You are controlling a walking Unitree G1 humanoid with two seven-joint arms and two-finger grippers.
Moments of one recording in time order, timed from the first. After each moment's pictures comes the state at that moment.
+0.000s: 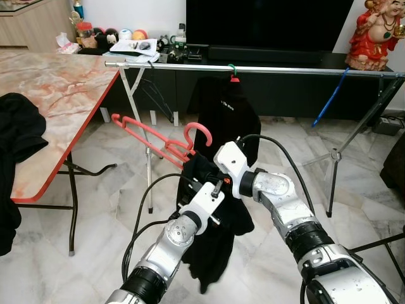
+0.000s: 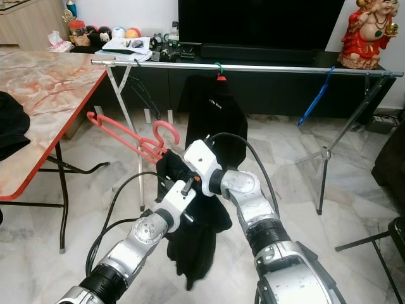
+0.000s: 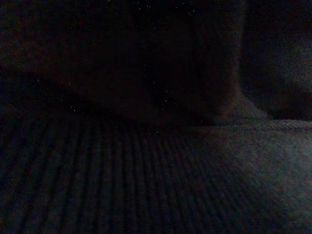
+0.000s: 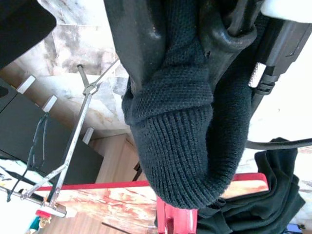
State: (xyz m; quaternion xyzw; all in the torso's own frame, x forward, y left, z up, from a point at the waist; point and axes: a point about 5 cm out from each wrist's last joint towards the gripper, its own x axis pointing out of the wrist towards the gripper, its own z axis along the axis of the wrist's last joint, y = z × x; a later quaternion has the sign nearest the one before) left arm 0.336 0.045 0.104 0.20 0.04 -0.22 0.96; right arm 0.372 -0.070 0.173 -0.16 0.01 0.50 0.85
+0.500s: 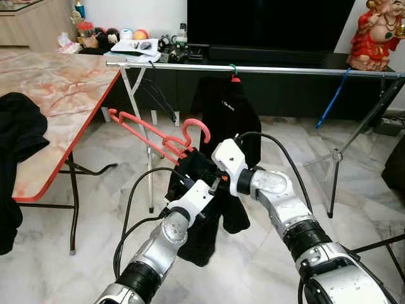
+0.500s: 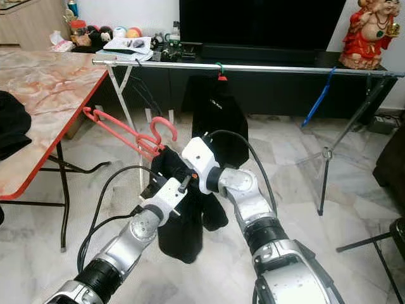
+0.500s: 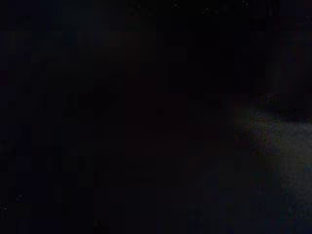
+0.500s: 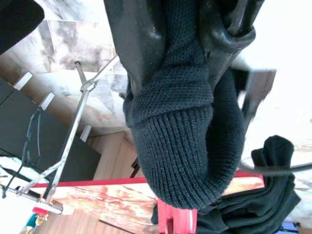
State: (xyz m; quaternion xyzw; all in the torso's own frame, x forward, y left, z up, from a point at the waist) left arm 0.346 0.085 0.097 0.29 0.07 -0.11 0.95; right arm 0.372 -0.066 0.174 -0.15 0.00 0.50 0.85
